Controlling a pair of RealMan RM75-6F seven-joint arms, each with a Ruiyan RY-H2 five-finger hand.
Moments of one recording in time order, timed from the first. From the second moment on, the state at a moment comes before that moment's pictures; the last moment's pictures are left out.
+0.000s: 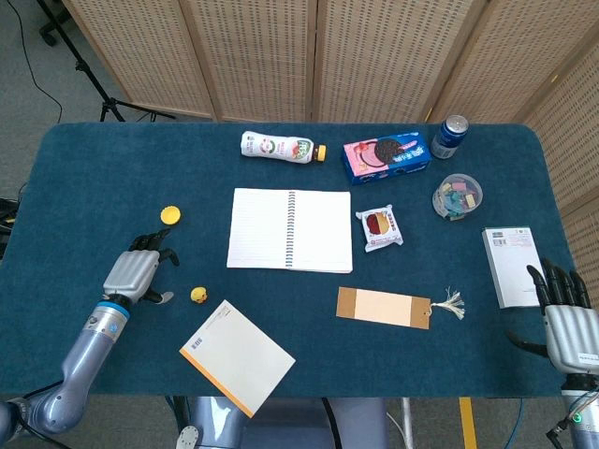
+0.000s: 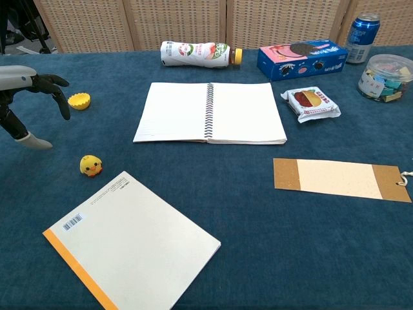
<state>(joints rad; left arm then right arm) -0.60 -1.27 -0.17 -1.83 0.80 1.01 0.46 0.08 -1.13 0.09 -1.60 -1.43 1.48 -0.13</state>
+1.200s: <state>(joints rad) -0.68 -1.47 -0.12 -1.75 0.70 1.13 0.57 0.04 -1.10 0.10 -1.62 -1.45 1.53 -0.09</state>
